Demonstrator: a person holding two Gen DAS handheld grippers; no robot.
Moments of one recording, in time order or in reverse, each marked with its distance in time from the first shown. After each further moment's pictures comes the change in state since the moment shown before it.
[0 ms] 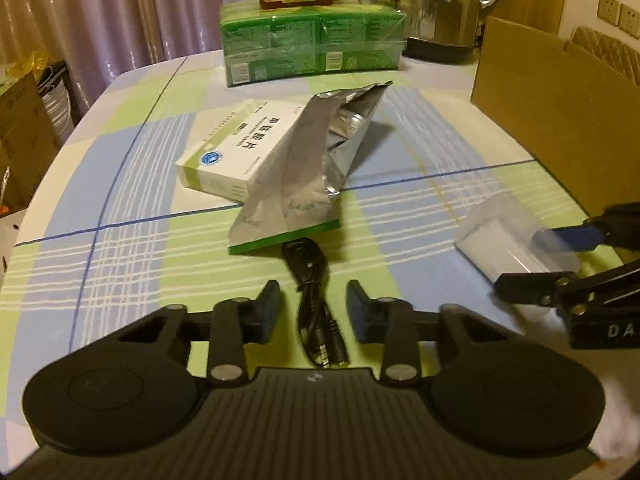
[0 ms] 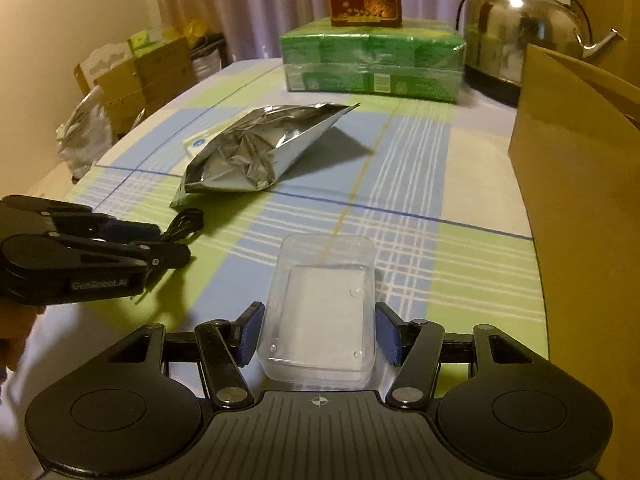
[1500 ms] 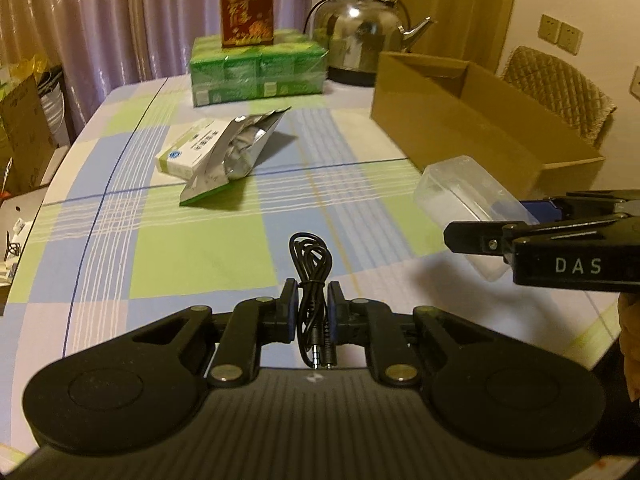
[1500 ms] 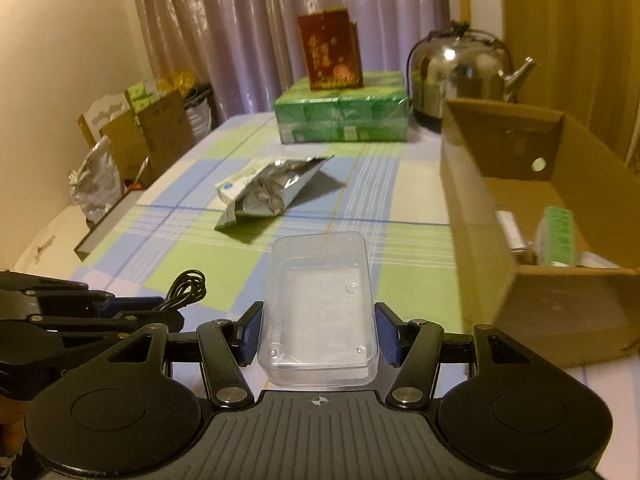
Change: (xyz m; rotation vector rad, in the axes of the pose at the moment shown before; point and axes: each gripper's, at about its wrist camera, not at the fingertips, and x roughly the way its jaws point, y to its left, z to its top) left arm -0.160 -0.086 -0.044 -0.019 -0.046 -0.071; right arm -0.169 0.025 -0.042 0.086 -0.127 -0.042
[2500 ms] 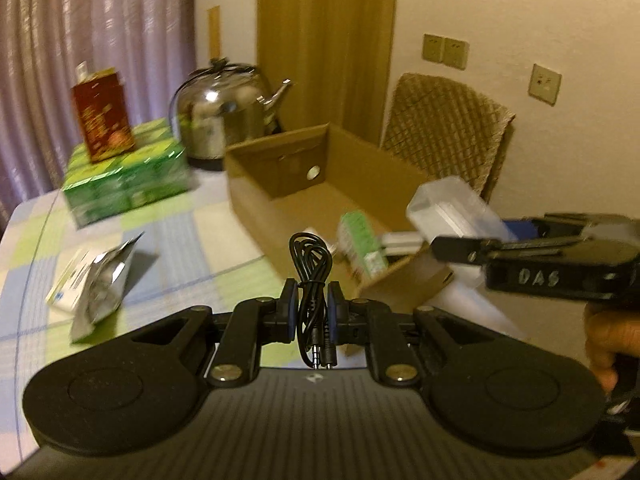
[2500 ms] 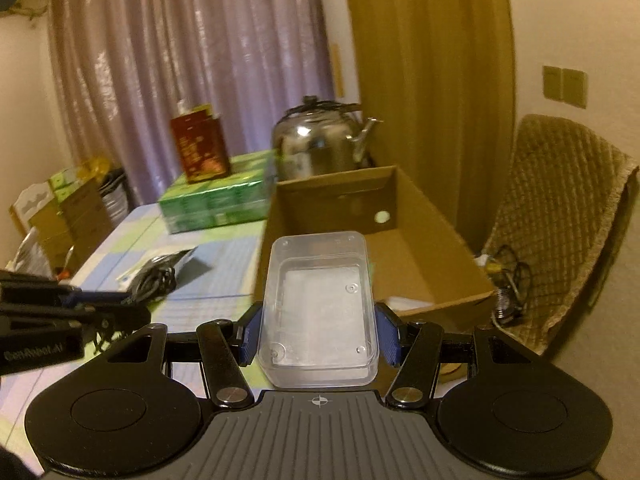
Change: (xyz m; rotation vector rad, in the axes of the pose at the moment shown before) left arm -0.009 -0.135 0.090 0.210 -0.135 -0.213; right arm -0.098 -0.120 0.015 0.156 -0.194 -0.219
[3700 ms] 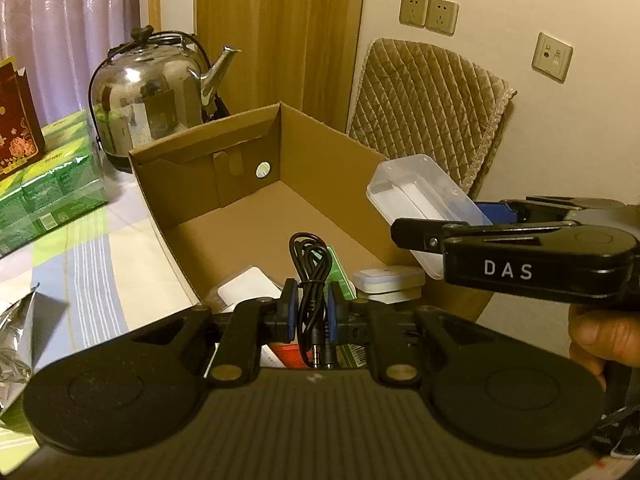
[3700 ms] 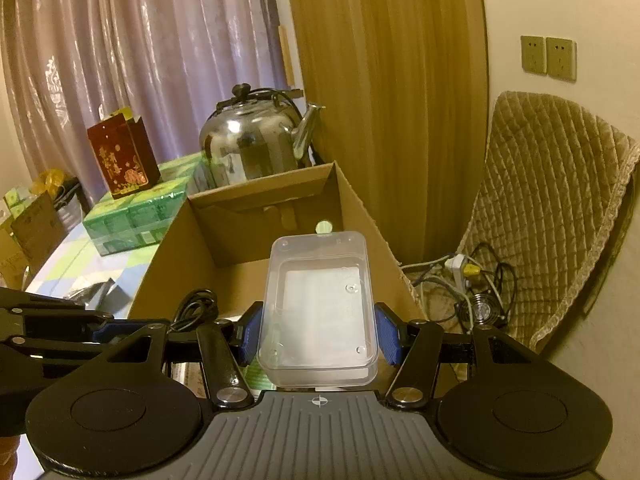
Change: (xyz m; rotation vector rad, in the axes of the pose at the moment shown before) left arm 0.148 -0.014 0.047 0.029 0.095 -0.099; right arm 0.099 -0.073 0.036 0.052 0.037 -0.062
